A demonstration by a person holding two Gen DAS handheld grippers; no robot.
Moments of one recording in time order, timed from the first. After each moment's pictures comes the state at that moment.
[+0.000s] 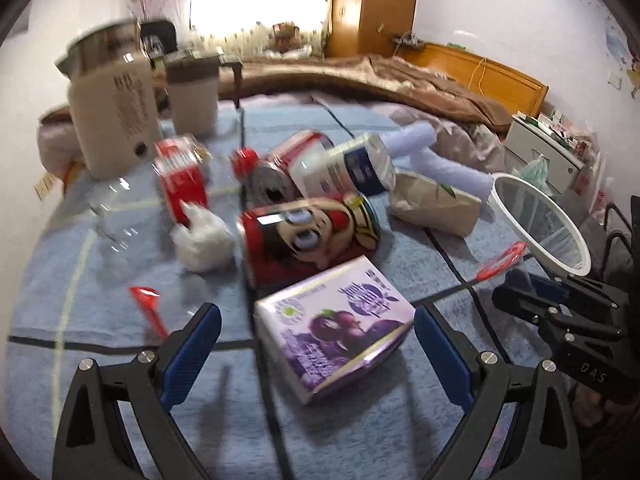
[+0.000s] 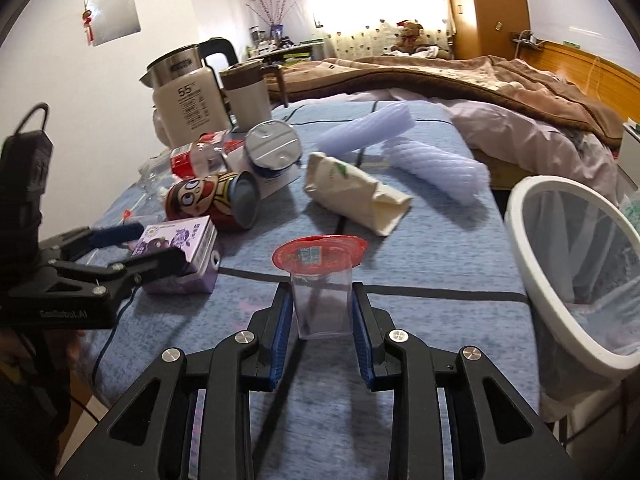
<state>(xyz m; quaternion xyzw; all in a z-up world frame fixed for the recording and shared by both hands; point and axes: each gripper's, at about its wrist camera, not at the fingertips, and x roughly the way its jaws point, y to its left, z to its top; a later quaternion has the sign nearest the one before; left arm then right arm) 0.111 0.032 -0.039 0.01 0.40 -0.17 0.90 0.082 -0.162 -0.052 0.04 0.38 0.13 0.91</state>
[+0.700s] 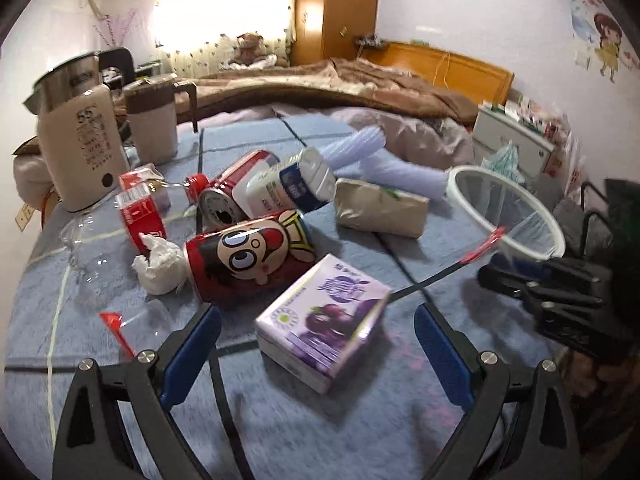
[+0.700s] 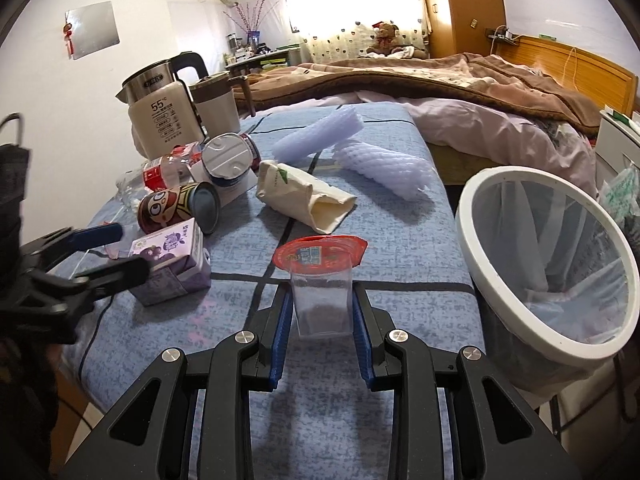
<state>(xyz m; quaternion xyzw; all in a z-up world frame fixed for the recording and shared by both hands) 0.104 0.013 -0.025 0.06 0.38 -0.22 0.90 0.076 -0.194 -0.050 0.05 0.38 0.10 0.92</state>
